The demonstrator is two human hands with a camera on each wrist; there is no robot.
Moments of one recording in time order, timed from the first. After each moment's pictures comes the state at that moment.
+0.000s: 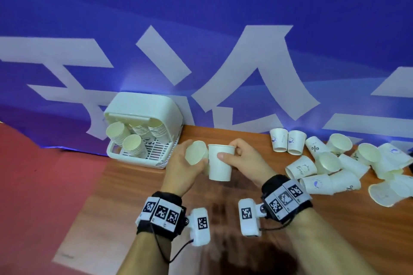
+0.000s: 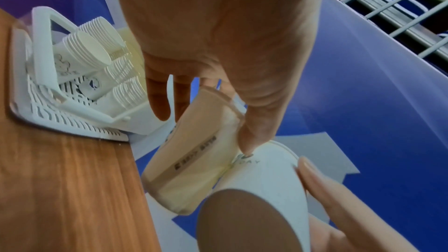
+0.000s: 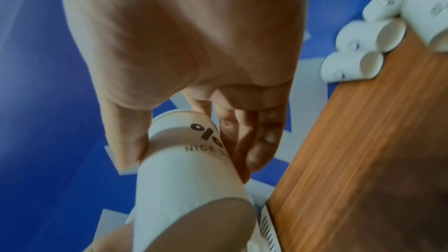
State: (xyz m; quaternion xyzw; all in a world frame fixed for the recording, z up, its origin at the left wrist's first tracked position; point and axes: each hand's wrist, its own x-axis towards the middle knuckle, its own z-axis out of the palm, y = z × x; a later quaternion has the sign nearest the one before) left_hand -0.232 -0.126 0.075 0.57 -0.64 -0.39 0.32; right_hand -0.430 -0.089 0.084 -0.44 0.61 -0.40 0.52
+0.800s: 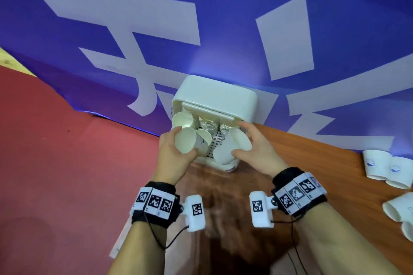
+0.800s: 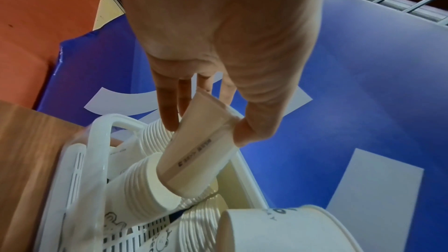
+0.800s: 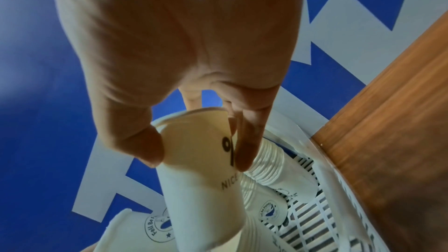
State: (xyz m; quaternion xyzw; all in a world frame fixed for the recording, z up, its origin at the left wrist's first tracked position) left_hand 0.013 -0.268 0.037 0.65 -0.55 -0.37 0.36; right_hand -0.227 -0.260 0.048 -0.54 0.63 -0.30 0.48
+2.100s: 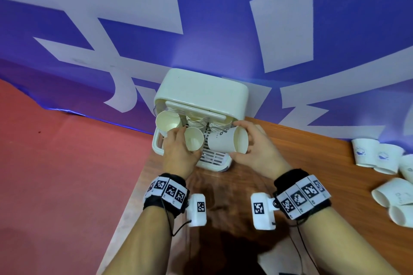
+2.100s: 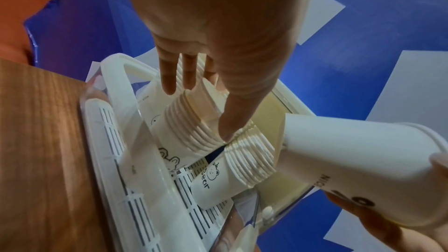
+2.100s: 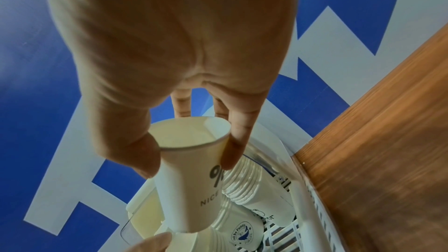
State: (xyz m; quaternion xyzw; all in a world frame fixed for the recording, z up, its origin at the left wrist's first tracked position) left_hand -0.015 -0.316 -0.045 0.66 -0.66 -0.25 0.25; right_hand -0.241 -0.270 0.020 -0.55 0.64 -0.33 0.43
